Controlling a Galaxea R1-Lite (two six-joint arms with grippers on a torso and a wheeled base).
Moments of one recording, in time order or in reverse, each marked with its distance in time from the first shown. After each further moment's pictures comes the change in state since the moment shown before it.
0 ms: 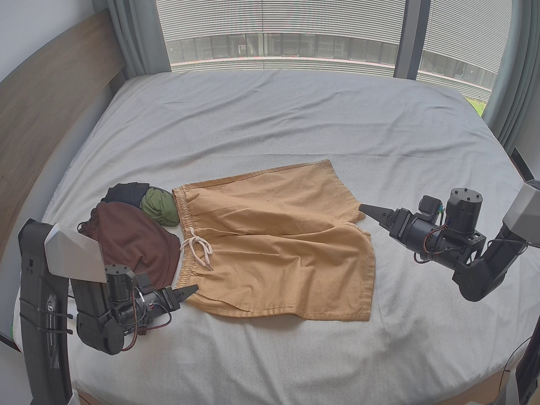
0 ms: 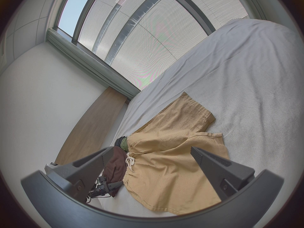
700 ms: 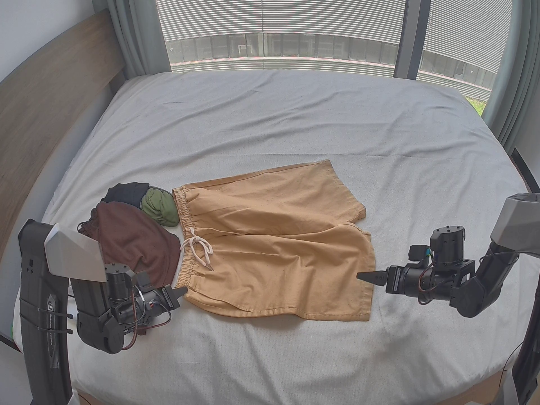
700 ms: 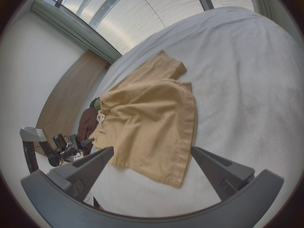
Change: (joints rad) left arm 0.004 0.004 -0.011 -0.003 -0.002 0.002; right arm -0.016 0.085 0.107 0.231 0.000 -0.250
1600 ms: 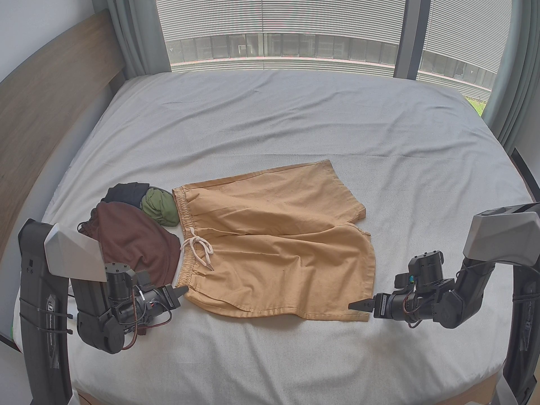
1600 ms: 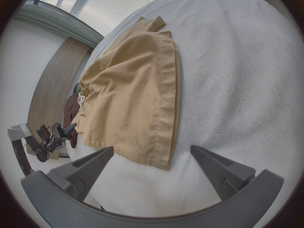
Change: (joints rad) left arm -0.004 -0.004 -0.002 -0.003 -0.002 0.002; right arm 0.023 0.189 -0.027 0.063 -0.019 0.030
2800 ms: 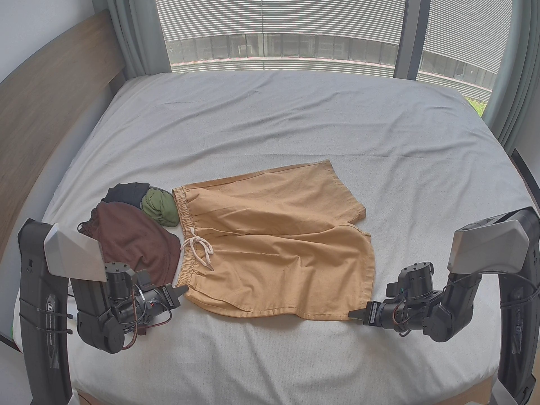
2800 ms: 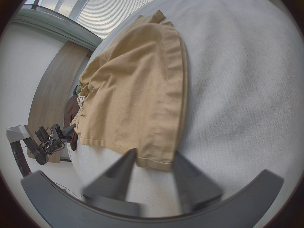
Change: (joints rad) left arm 0.000 -0.003 -0.001 0.000 -0.001 0.000; right arm 0.063 0.079 0.036 -0.161 -0.046 0.095
